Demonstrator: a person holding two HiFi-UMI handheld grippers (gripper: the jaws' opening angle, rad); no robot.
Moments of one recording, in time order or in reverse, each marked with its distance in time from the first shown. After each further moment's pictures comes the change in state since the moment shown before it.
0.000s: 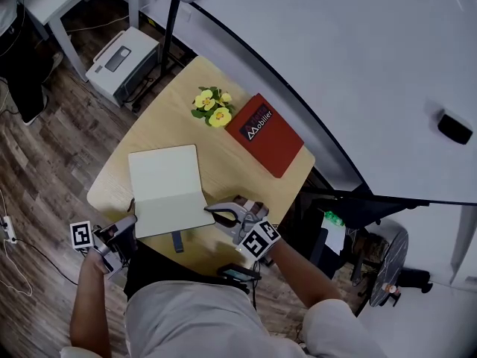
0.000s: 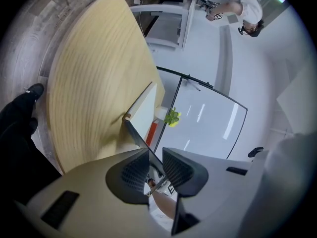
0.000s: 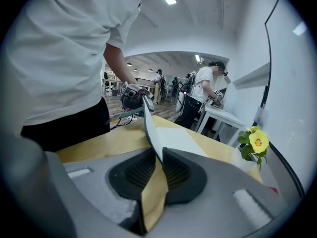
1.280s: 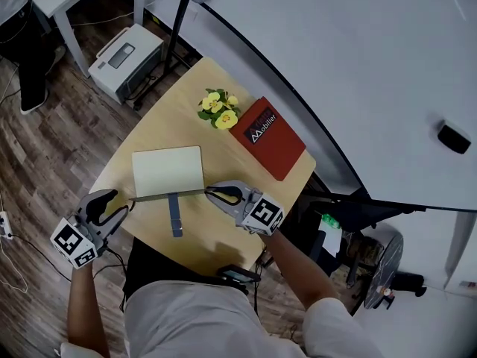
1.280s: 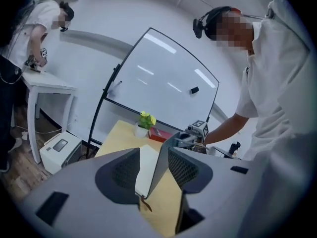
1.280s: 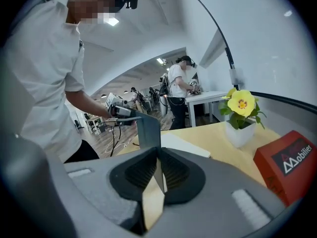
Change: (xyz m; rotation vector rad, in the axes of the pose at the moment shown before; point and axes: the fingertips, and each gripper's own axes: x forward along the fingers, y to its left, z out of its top) left arm -0.005 -0.093 0.029 1.493 0.109 0.241; right arm 0.012 -0.068 0.005 0.499 -0.140 -0.001
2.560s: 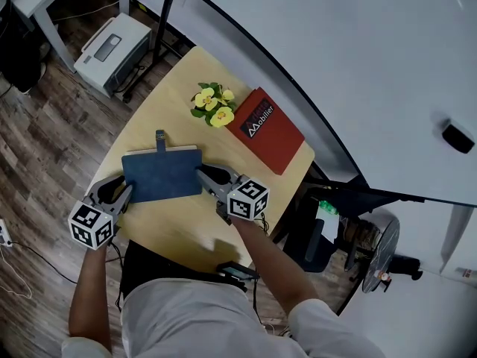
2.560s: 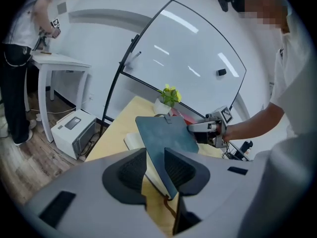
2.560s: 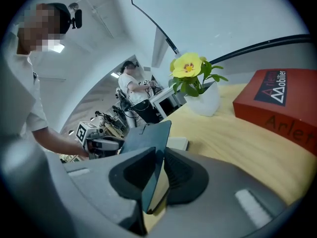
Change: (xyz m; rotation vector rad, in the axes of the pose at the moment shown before) left arm 0.068 0.071 -0.061 -0.139 0.216 0.170; right arm 0.034 -0.072 -0.024 0.511 -0.100 -0.258
